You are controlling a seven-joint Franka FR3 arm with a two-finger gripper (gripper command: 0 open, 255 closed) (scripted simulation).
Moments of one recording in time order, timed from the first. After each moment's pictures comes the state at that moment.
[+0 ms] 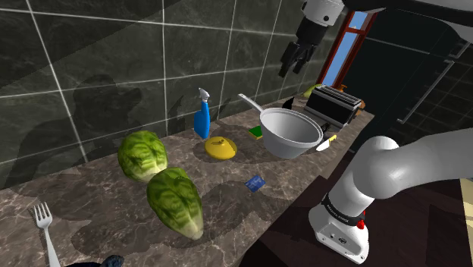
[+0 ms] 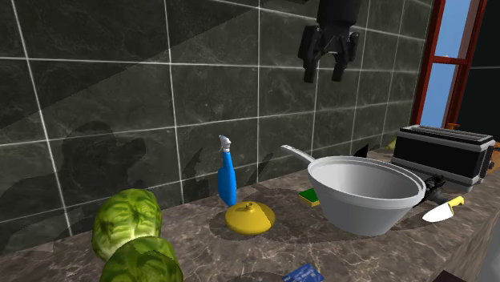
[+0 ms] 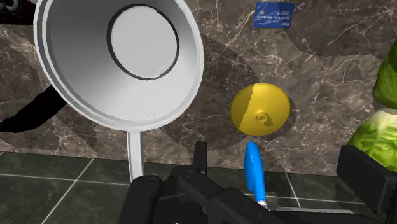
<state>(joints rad) 0.02 -0.75 0.01 -2.27 -0.02 1.69 0.09</state>
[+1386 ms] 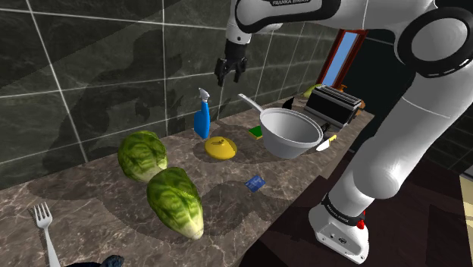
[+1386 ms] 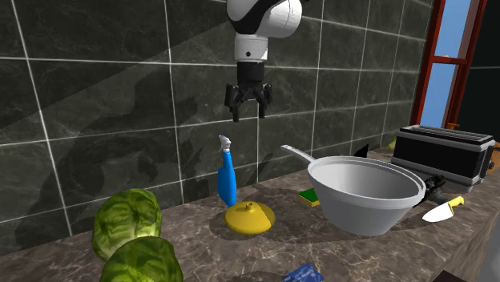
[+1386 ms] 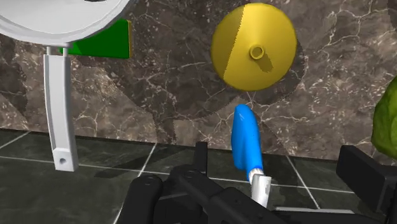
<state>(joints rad) 0.04 -0.01 0.04 -1.85 -0.01 1.90 0.11</state>
